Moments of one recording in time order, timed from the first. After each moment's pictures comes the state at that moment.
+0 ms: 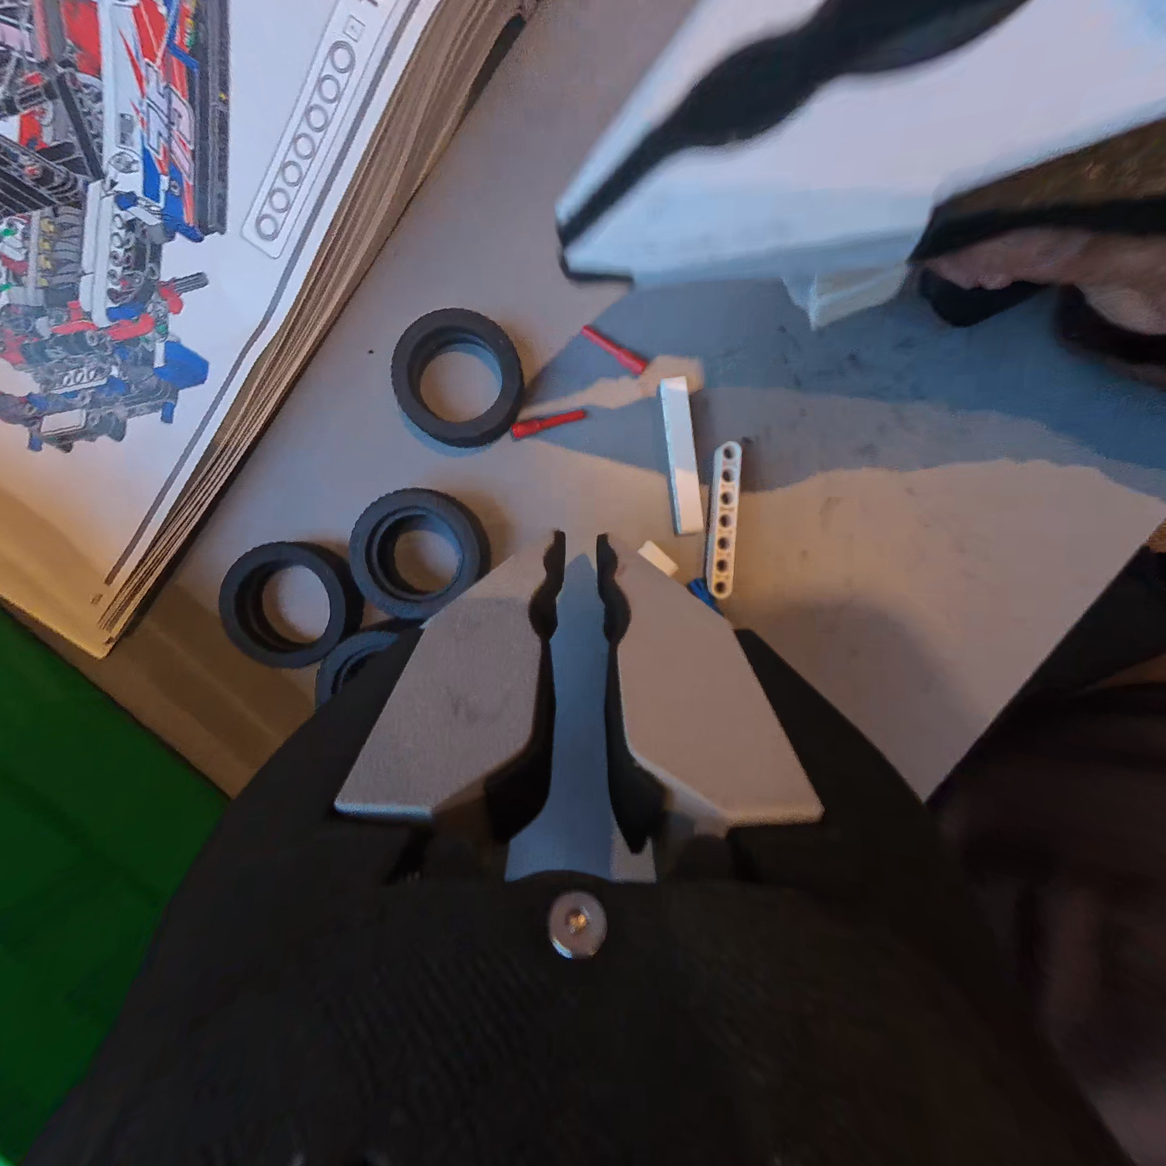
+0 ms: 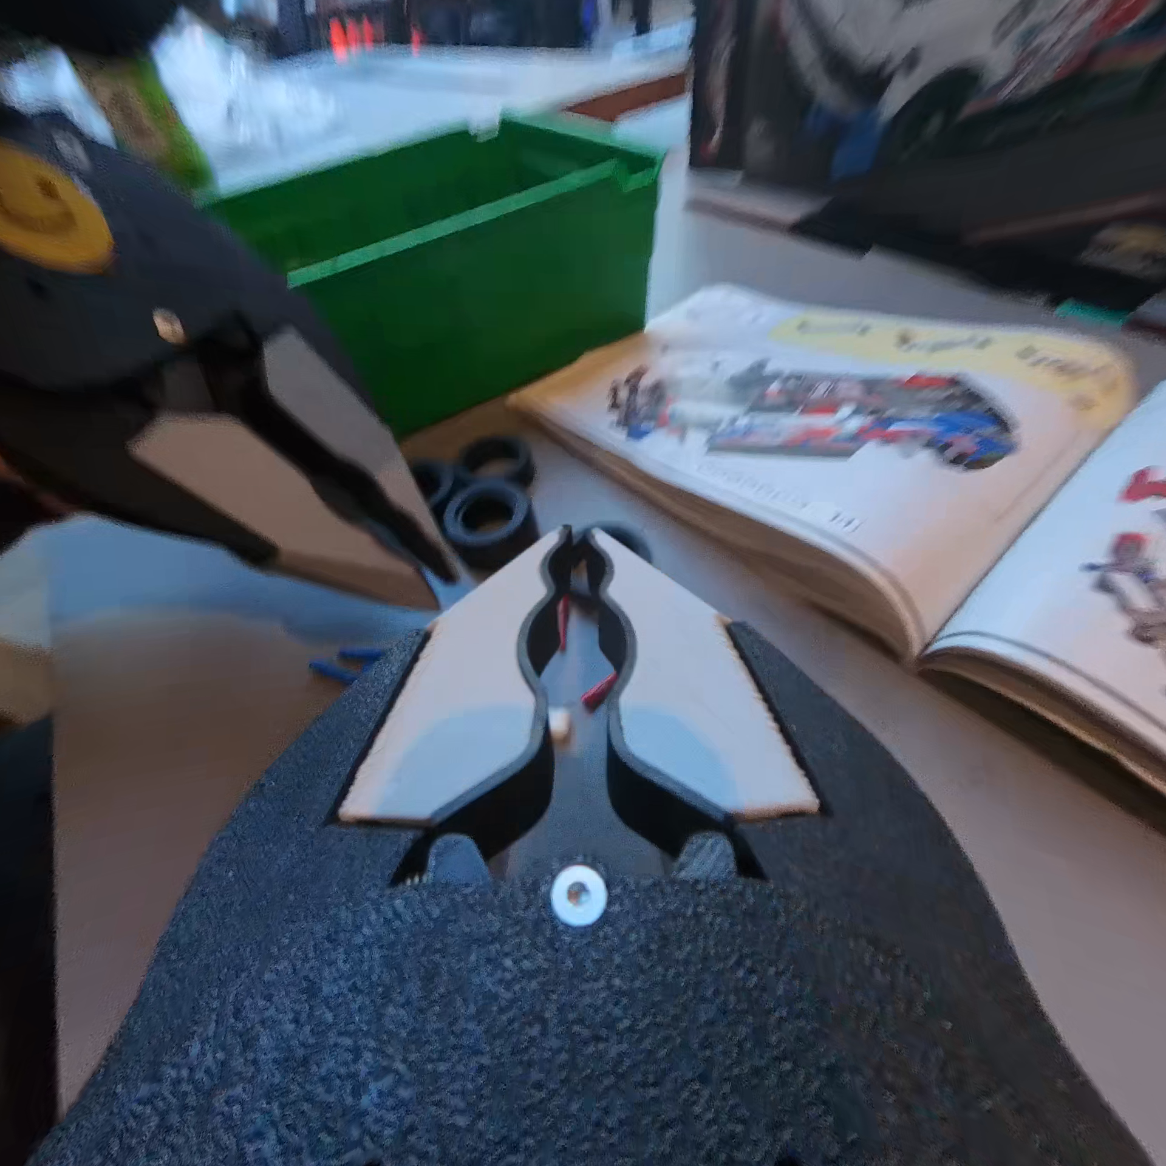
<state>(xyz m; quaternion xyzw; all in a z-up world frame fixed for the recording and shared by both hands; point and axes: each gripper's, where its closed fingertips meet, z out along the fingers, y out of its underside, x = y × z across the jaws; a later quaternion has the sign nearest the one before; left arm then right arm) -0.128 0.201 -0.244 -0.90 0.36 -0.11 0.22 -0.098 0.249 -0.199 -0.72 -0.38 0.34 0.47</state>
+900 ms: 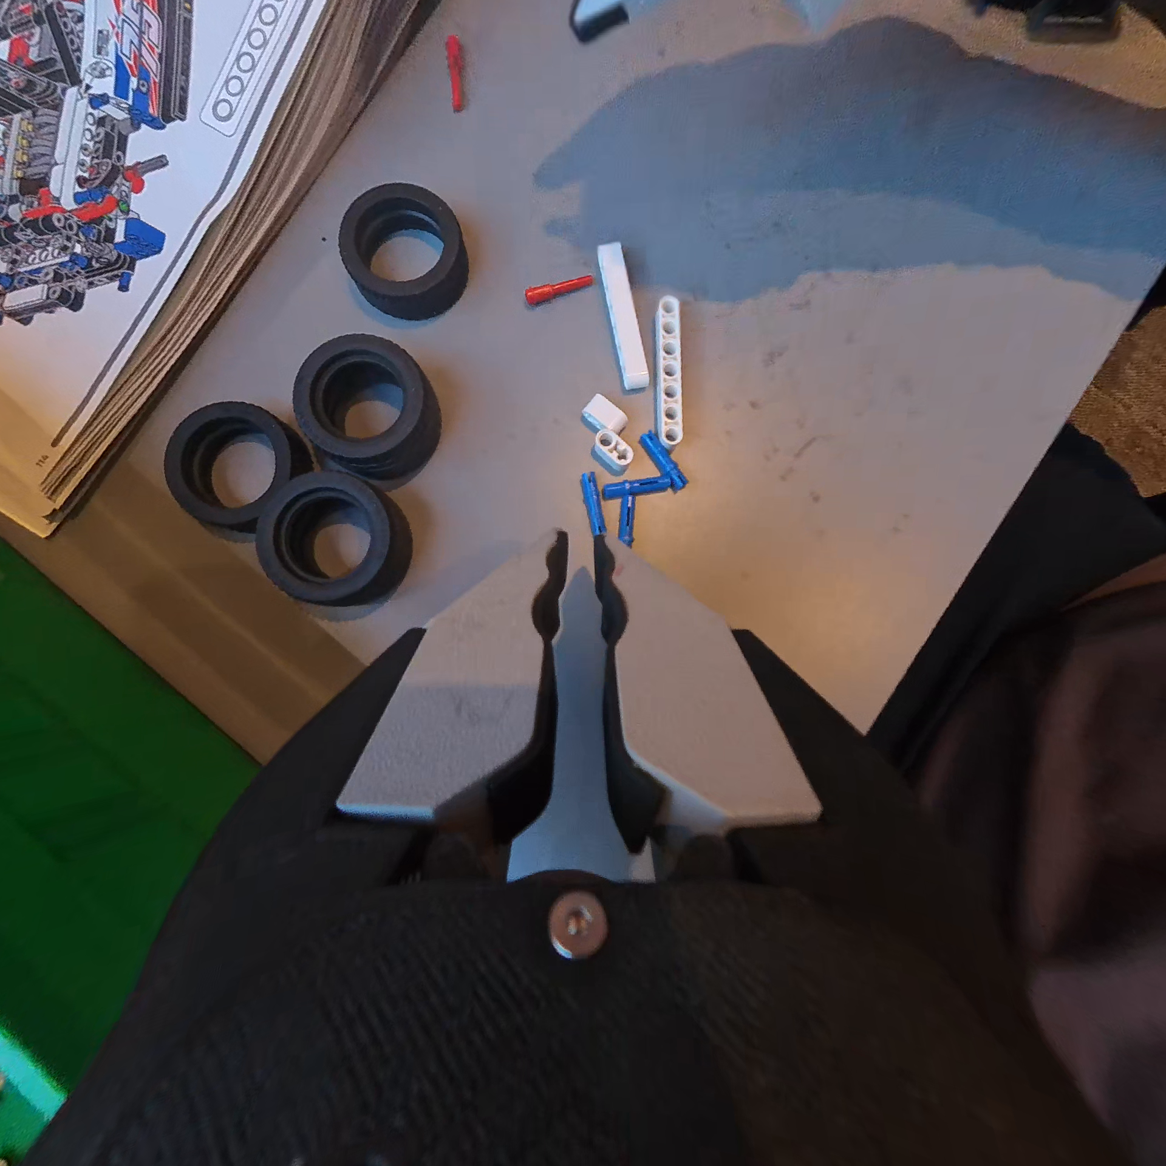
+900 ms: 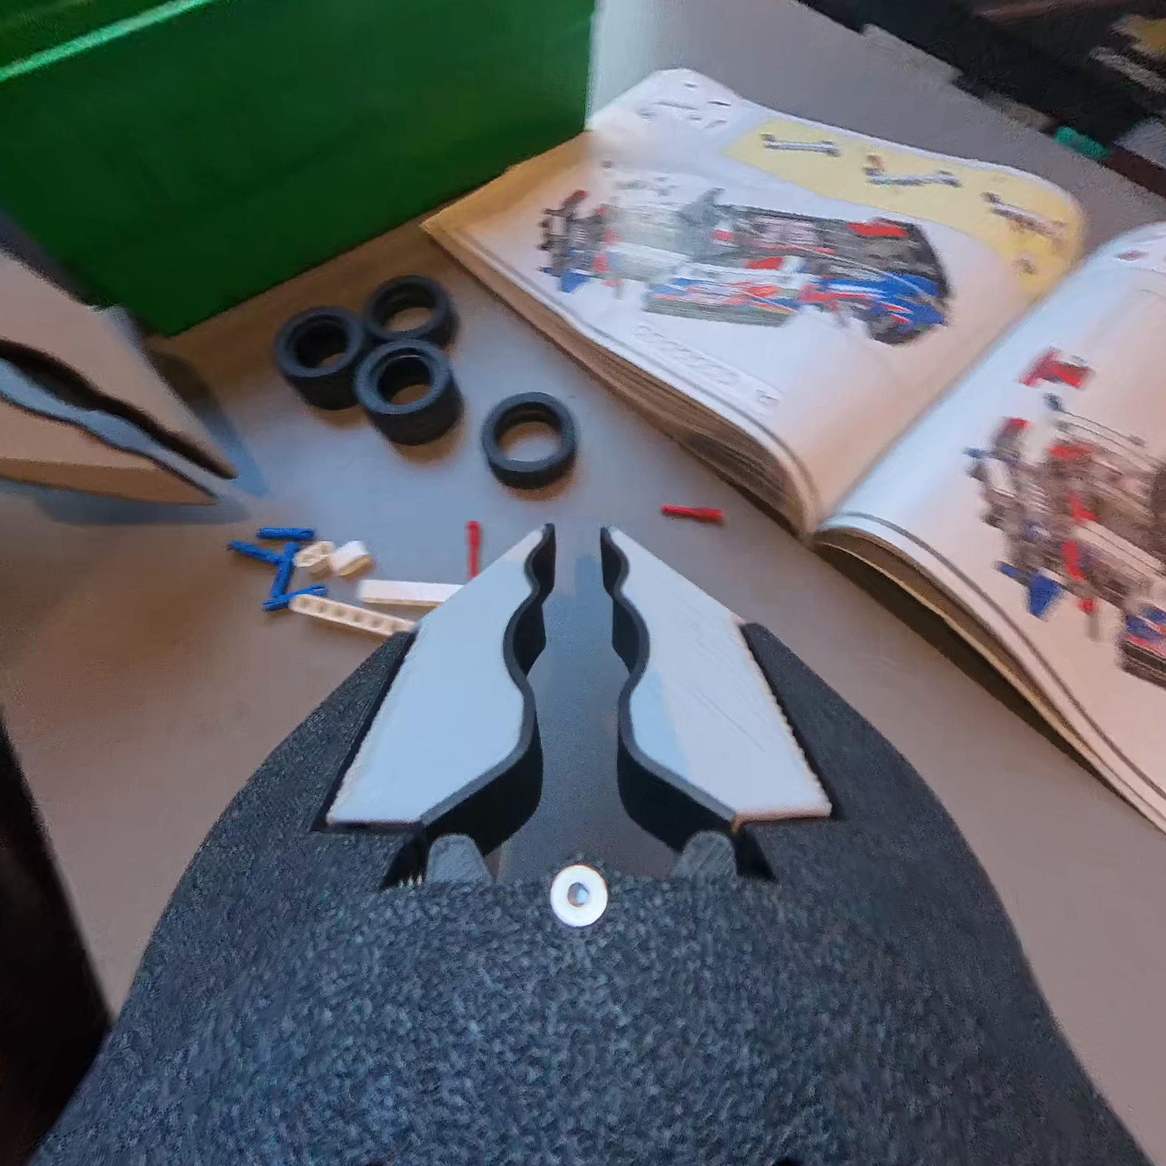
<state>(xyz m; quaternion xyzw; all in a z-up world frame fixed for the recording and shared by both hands) -0.154 0.150 -0.245 -0.87 0.37 -0.14 0.28 -0.057 0.254 -0.219 -0.79 -0.43 0.24 0.37</state>
